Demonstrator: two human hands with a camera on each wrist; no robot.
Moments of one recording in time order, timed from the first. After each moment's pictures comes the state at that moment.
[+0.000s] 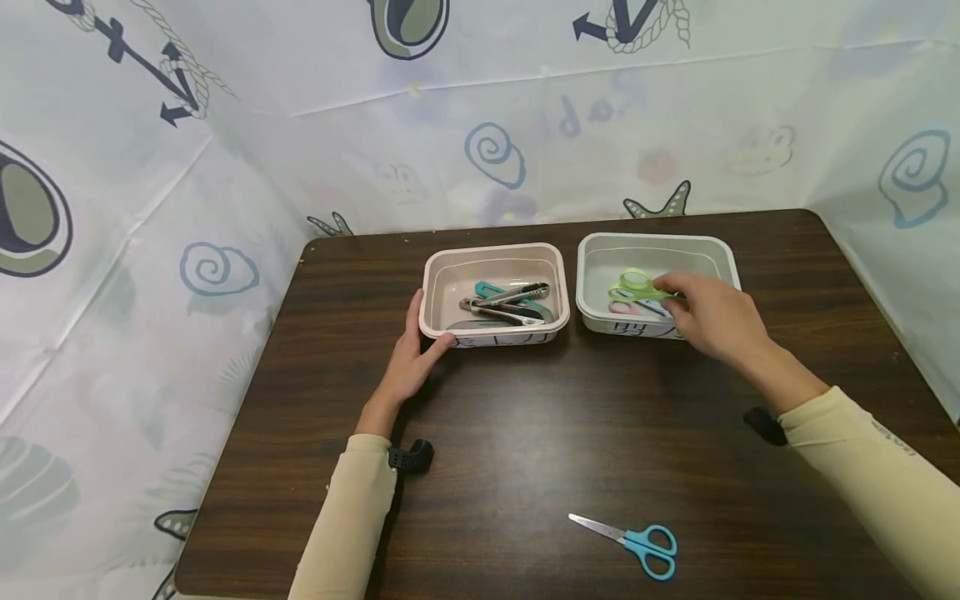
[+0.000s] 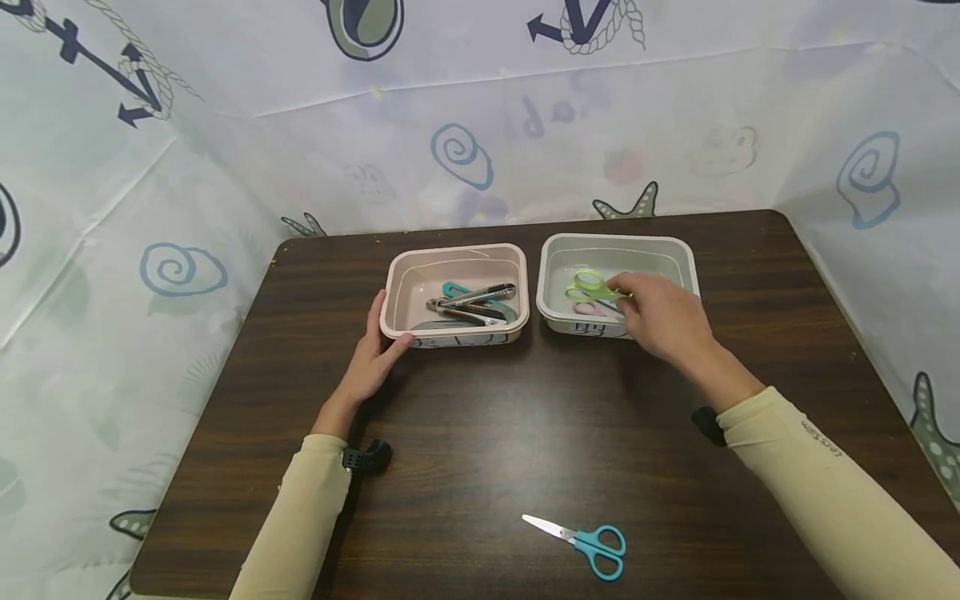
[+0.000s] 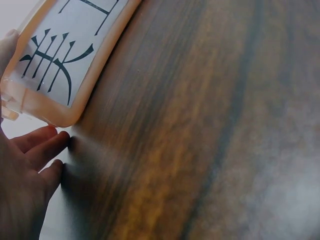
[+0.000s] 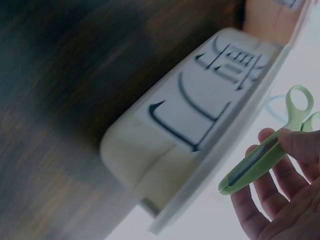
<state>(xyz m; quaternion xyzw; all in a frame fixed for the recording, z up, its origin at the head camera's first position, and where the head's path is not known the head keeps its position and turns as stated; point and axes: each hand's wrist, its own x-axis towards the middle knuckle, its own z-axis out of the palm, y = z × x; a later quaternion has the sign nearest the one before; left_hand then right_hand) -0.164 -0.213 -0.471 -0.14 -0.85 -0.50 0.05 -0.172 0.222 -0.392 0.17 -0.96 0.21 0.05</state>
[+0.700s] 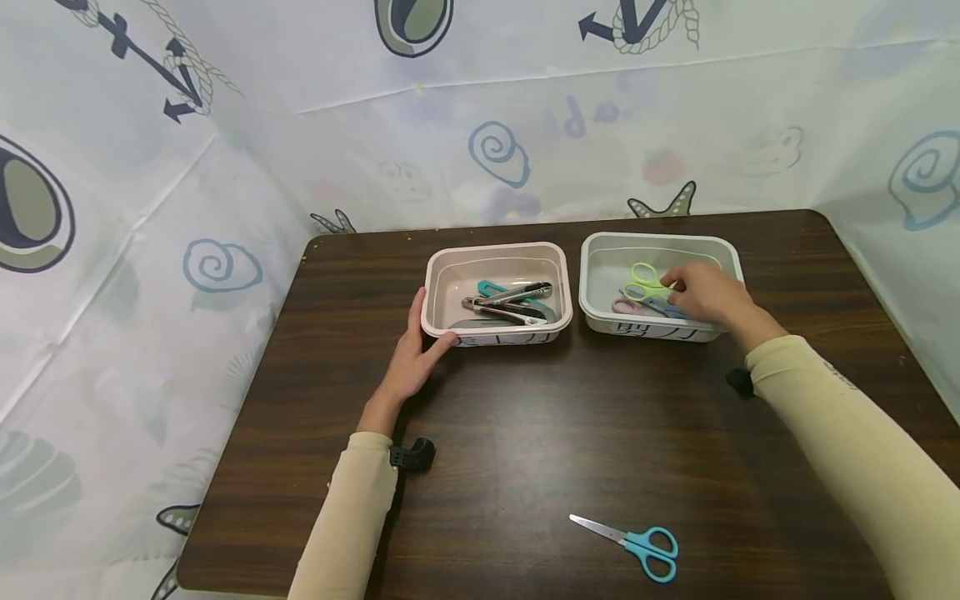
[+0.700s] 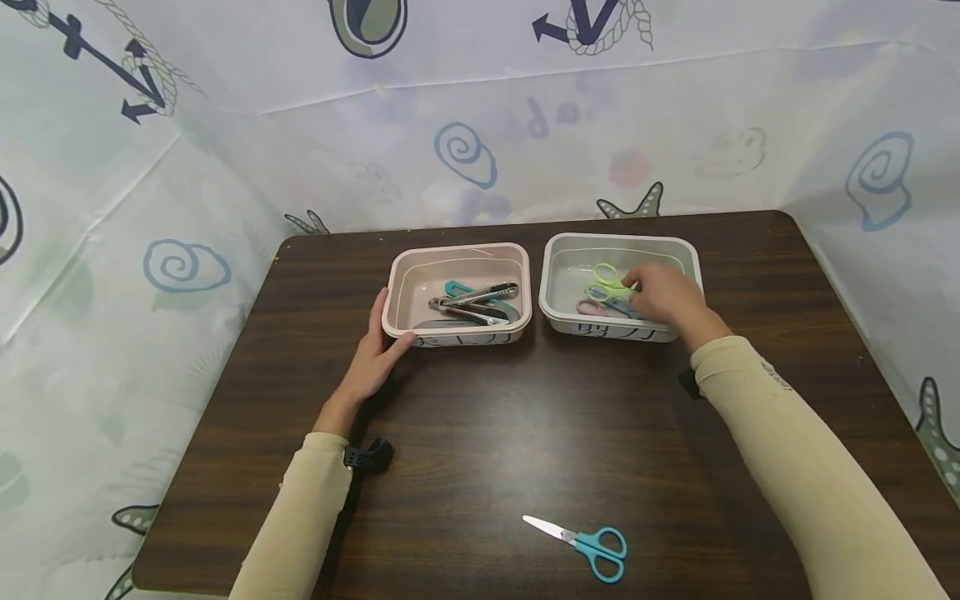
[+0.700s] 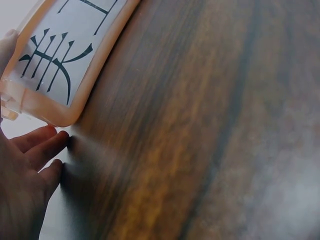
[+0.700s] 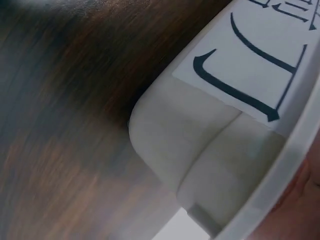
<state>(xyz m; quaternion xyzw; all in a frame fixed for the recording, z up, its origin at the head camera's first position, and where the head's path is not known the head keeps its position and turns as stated) -0.177 -0.221 -0.497 -0.13 -0.86 -0.49 0.05 -0.241 0.241 -0.417 0.13 -0.96 0.20 -0.13</state>
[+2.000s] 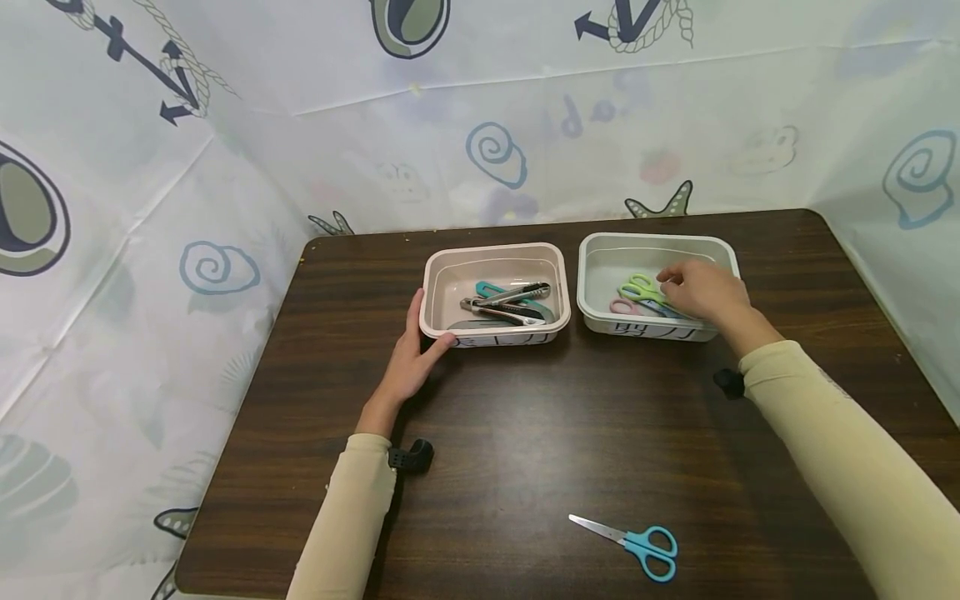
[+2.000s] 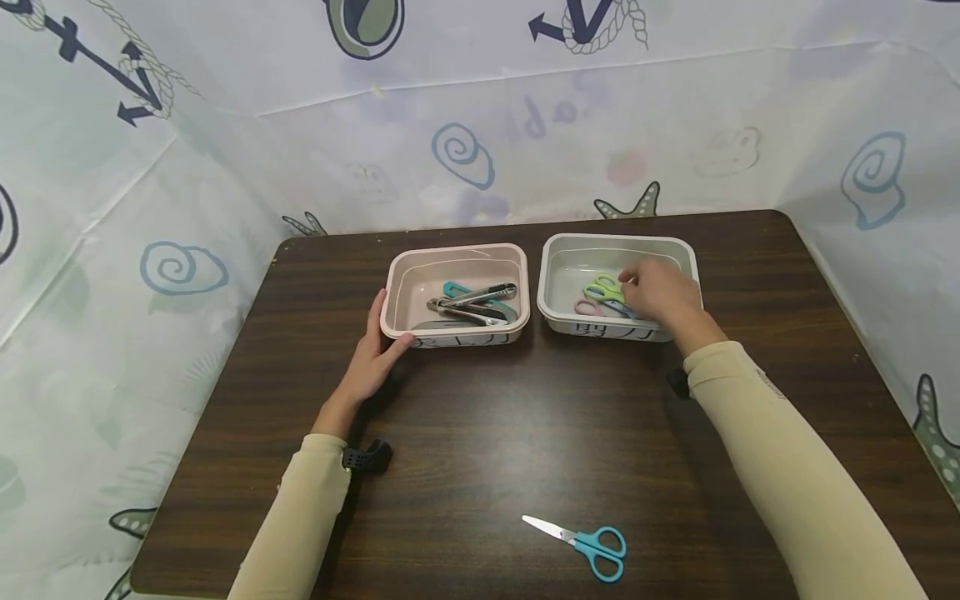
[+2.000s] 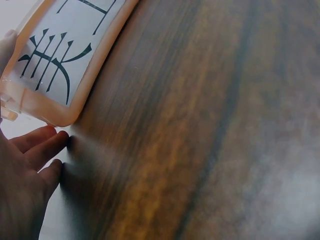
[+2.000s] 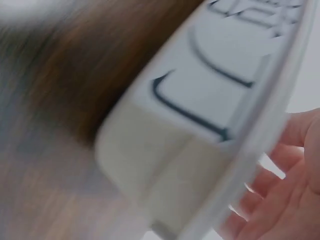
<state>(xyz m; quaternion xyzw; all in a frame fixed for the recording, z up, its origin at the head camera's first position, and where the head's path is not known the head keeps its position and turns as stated) -0.180 -0.224 -0.507 -0.12 -0.86 -0.49 0.06 -0.233 0.232 -0.411 0.07 -0.97 0.20 -0.11</state>
